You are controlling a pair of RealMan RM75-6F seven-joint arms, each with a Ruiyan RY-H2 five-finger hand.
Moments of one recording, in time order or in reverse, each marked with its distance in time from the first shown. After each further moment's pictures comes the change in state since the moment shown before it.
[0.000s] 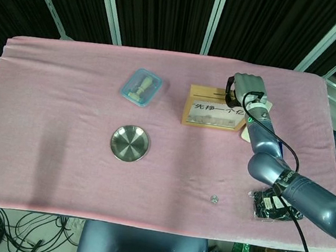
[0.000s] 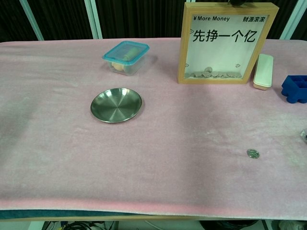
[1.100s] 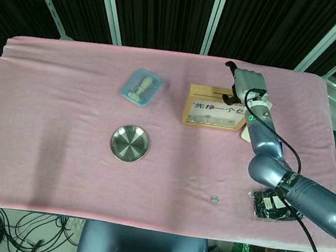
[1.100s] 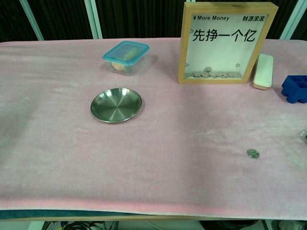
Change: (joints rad) left arm 0.000 0.004 0.001 -0.005 0.001 -0.002 0.000; right arm -0.008 0.055 0.044 -0.092 -0.041 0.065 0.090
